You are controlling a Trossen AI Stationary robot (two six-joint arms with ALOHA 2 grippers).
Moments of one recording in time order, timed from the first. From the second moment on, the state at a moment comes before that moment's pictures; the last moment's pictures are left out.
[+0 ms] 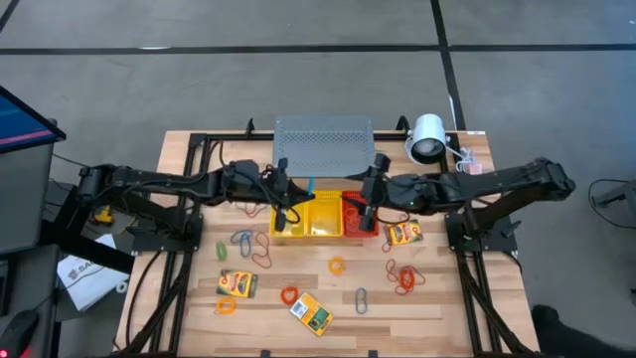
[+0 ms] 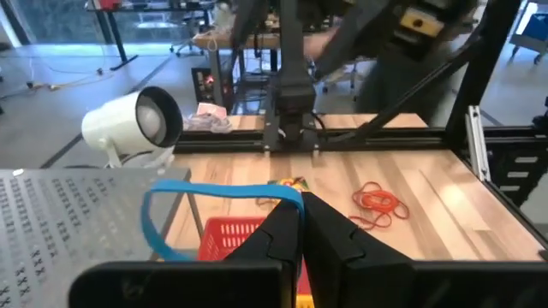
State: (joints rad) left arm 0.08 1.26 0.84 0.21 0.05 0.05; right arm 0.18 1.29 1.19 -0.38 0.54 -0.09
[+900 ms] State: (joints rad) left arm 0.16 1.73 1.24 -0.01 0.29 0.13; right arm 0.36 1.06 0.92 -0.41 0.89 0.13
